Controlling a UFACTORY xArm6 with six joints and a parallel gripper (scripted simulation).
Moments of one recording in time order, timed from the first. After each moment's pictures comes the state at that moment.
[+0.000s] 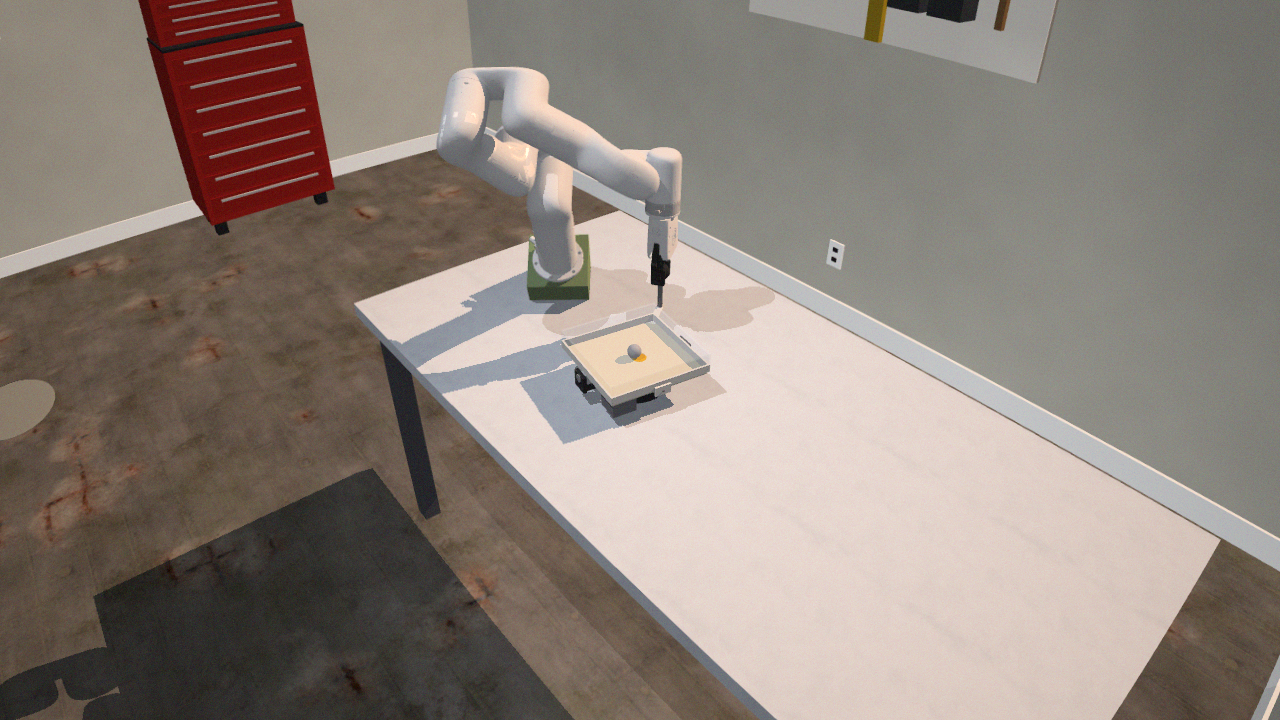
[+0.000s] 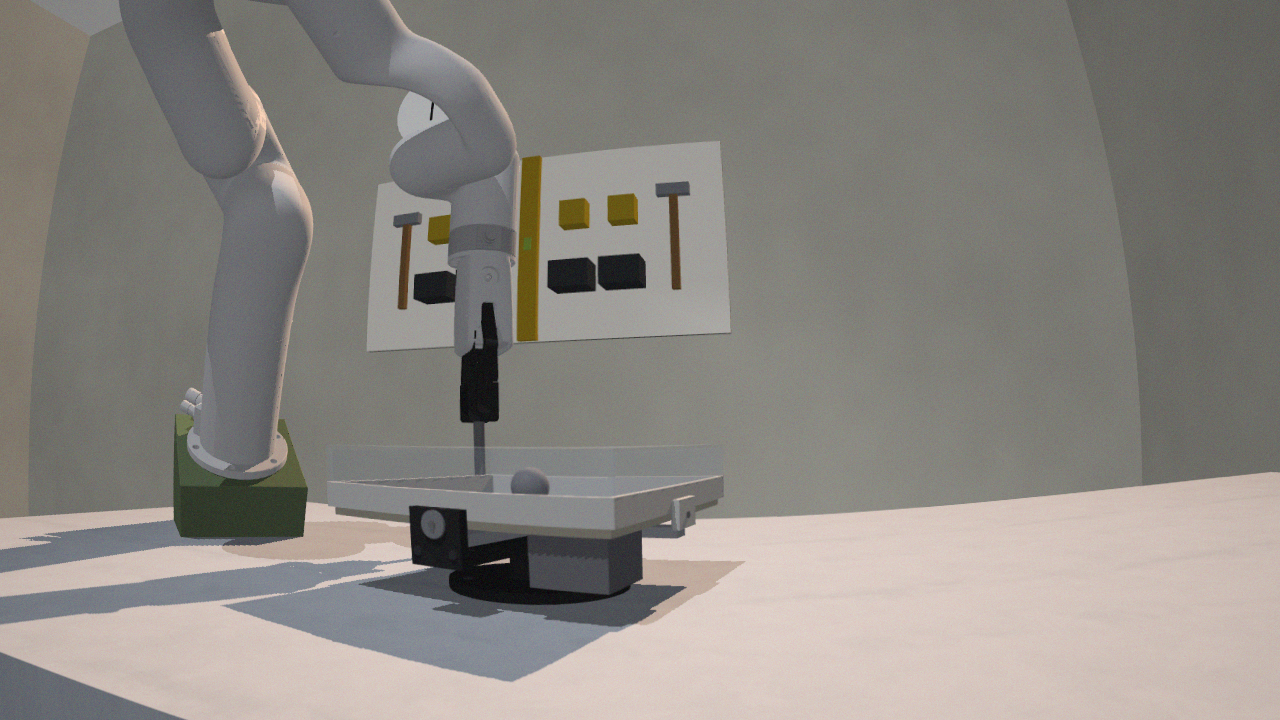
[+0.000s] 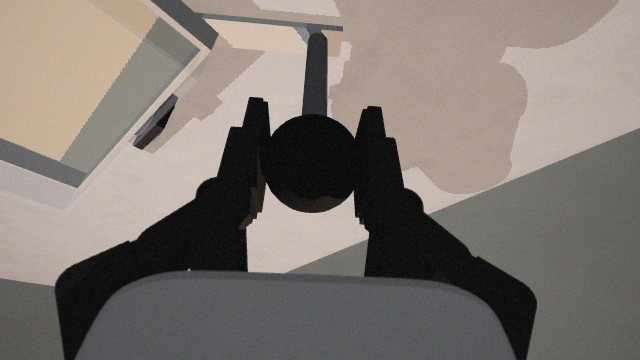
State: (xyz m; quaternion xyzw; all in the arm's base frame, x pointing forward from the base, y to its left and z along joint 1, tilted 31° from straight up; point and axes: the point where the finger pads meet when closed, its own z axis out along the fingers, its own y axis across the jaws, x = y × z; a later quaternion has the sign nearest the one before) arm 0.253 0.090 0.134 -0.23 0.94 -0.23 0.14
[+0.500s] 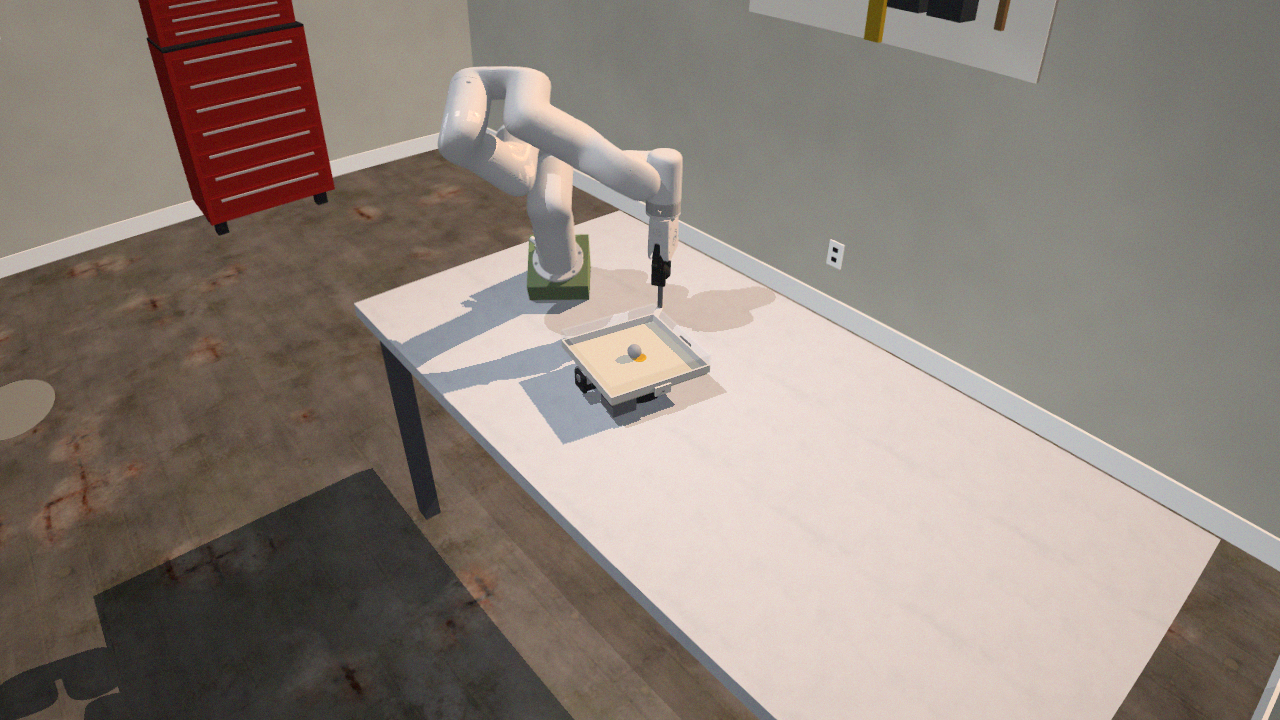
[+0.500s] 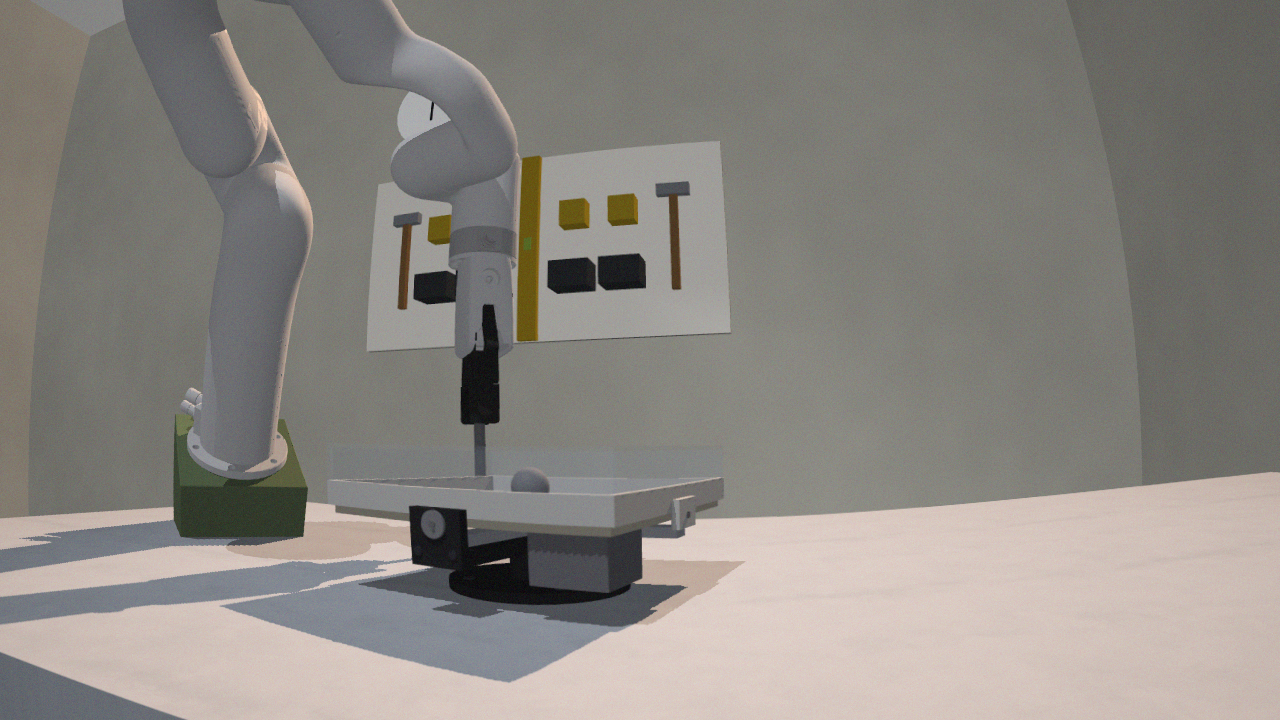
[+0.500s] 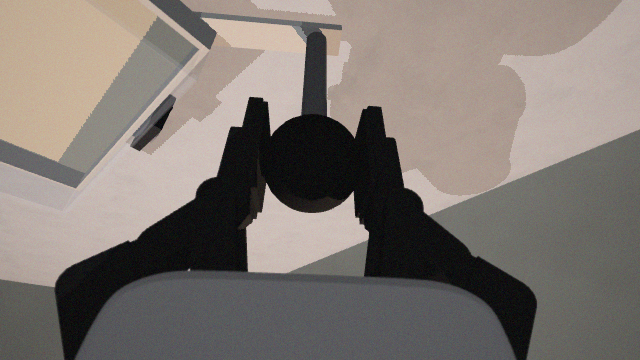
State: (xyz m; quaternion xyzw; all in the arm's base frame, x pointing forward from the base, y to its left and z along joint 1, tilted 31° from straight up) arm 0.254 0.091 0.132 -0.23 0.94 -0.23 0.14
